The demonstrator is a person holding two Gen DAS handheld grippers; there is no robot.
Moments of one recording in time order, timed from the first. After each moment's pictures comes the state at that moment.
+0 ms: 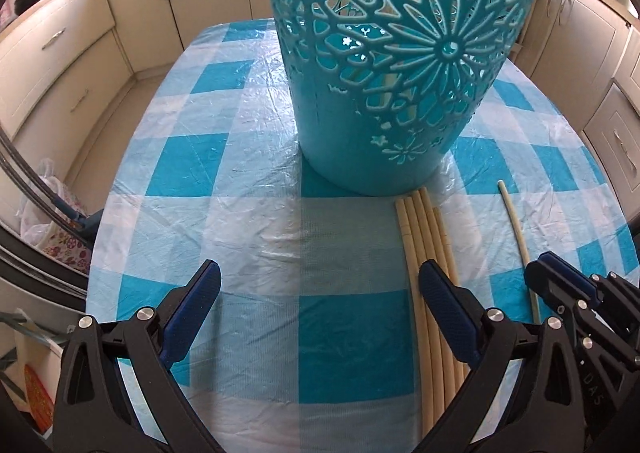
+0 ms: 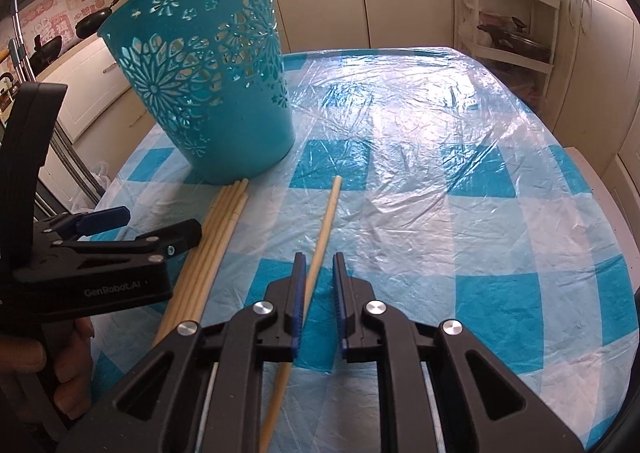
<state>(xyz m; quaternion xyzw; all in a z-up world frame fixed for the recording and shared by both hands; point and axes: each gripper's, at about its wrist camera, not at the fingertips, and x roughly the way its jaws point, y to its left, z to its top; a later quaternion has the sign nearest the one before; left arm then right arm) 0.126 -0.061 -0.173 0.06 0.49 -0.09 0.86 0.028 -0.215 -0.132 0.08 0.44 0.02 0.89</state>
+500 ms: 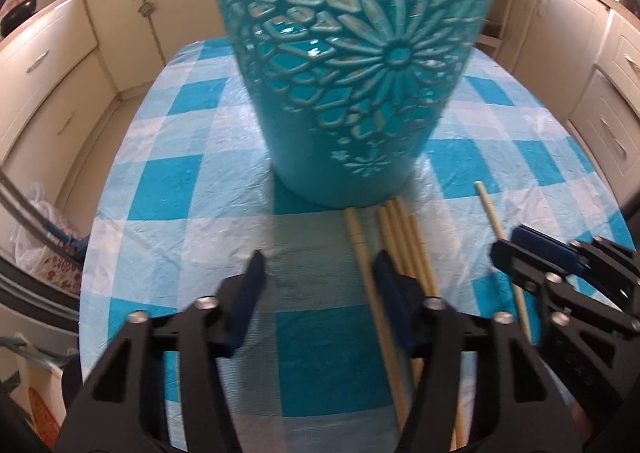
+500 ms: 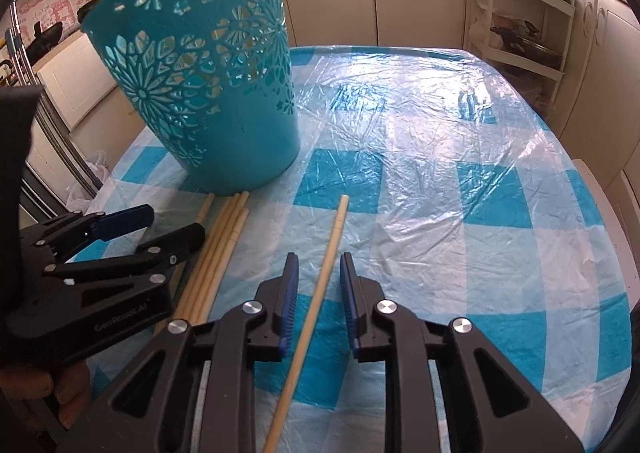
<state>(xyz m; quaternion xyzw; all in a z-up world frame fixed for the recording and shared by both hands) 0.123 -0.070 -0.167 0.07 0.47 -0.13 0.87 0.052 -0.210 -0.131 0.04 0.46 0.02 0.88</state>
